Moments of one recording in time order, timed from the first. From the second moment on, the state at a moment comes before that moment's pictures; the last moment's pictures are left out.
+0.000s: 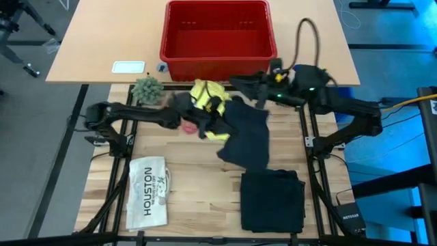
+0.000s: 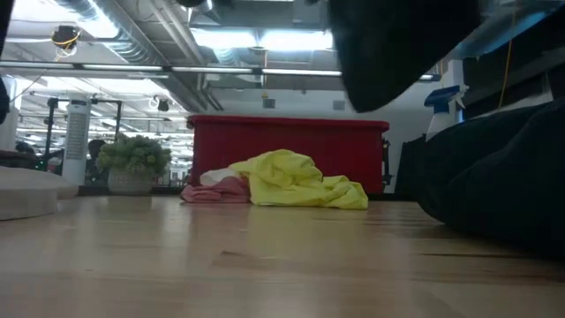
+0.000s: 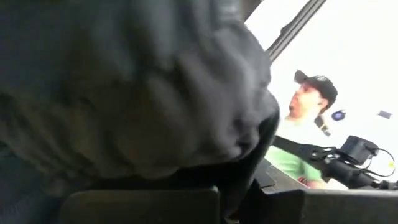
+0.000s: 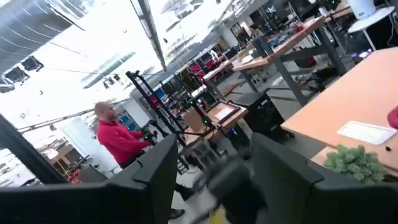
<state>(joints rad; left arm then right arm) 0.10 1.67 1.24 0.77 0.51 -0.88 -0.03 1.36 1.66 -0.15 0.16 0.64</state>
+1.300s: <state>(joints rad) -0.23 2.36 1.93 0.99 0.29 -0.75 -0.03 1.29 1.66 -0.23 0.22 0.63</state>
